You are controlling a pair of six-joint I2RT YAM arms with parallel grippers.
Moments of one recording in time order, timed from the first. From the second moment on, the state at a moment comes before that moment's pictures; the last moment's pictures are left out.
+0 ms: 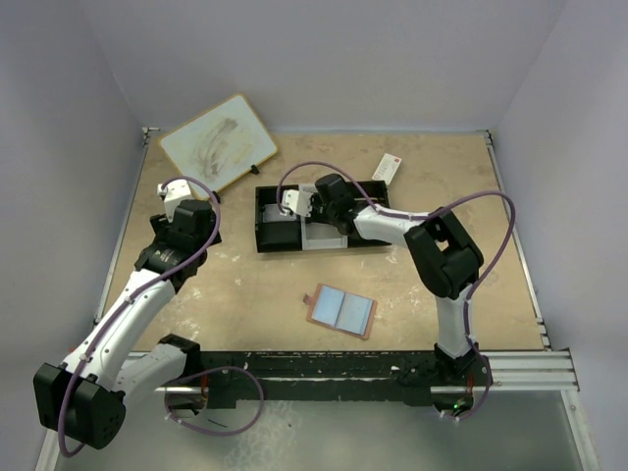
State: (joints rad) left arm -0.33 0.97 0.81 -0.56 -0.64 -0.44; right arm 0.65 2.01 1.31 0.00 0.05 -0.90
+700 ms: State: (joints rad) left arm -0.33 0.97 0.81 -0.56 -0.64 -0.44; right arm 0.64 2.01 1.26 0.04 0.00 -1.04
